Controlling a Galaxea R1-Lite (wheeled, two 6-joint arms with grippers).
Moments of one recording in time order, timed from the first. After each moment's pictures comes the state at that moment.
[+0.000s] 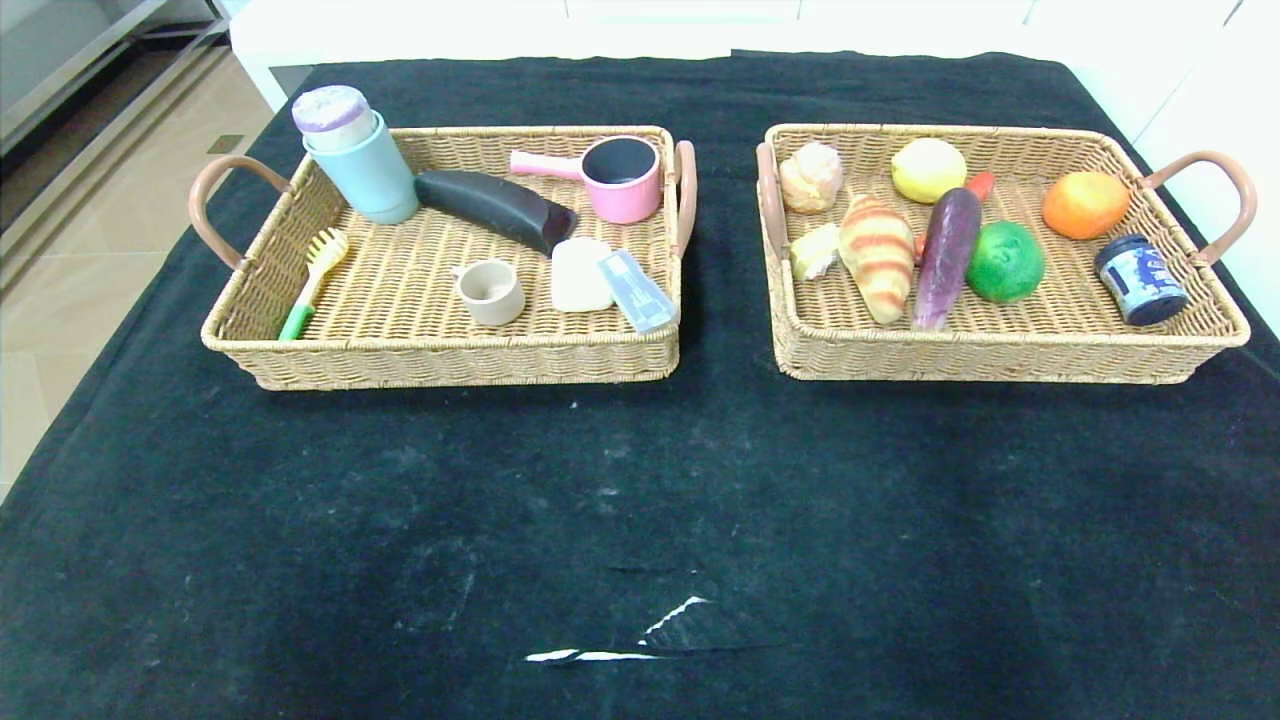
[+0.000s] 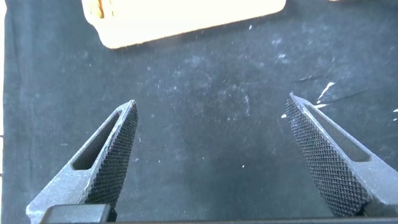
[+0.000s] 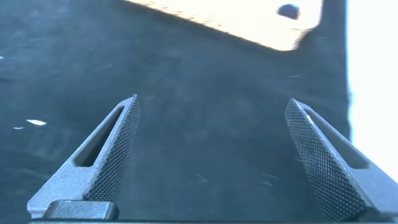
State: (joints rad) left arm -0.08 0.47 -0.78 0.39 -0.12 0.07; right arm 0.15 0.37 -0.54 0.20 -0.01 -0.21
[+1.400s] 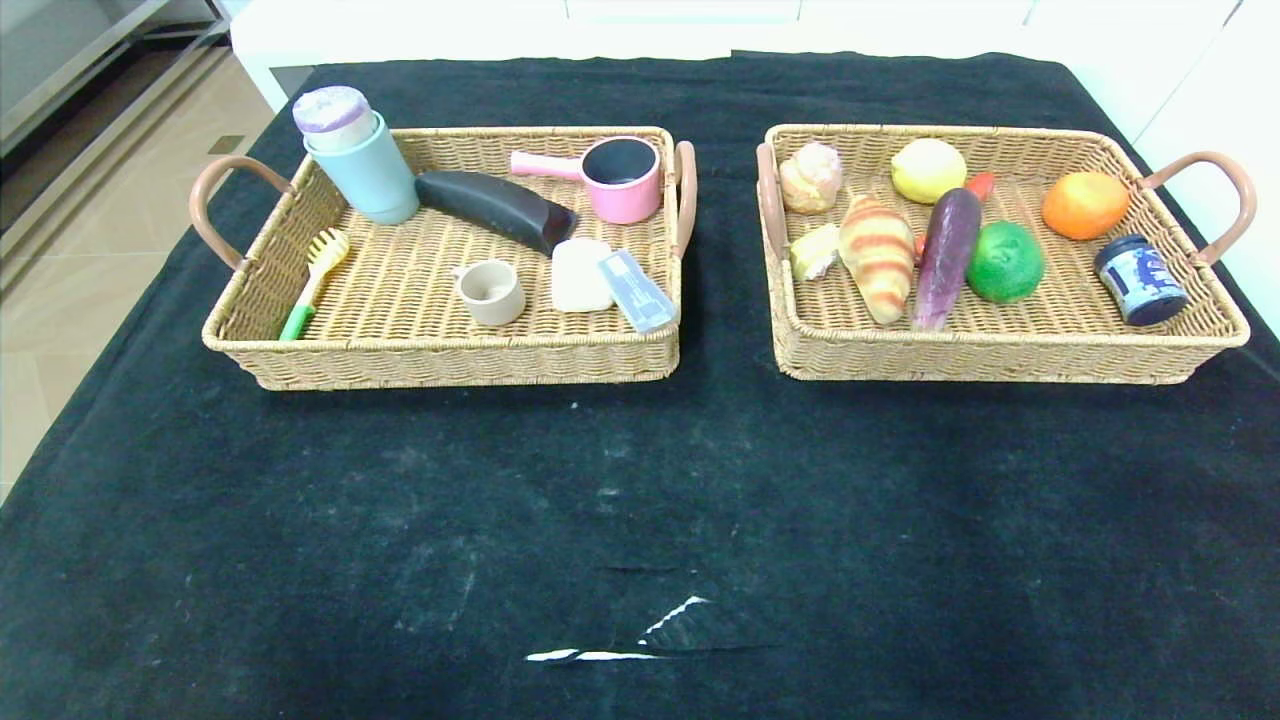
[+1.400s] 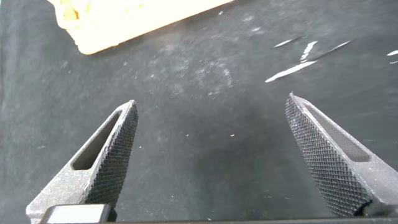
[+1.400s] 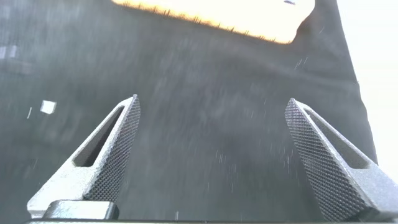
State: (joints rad) left arm 0.00 0.01 -0.30 0.20 -0.29 0.20; right arm 0.01 0.00 -0.26 0.12 0.14 -0.13
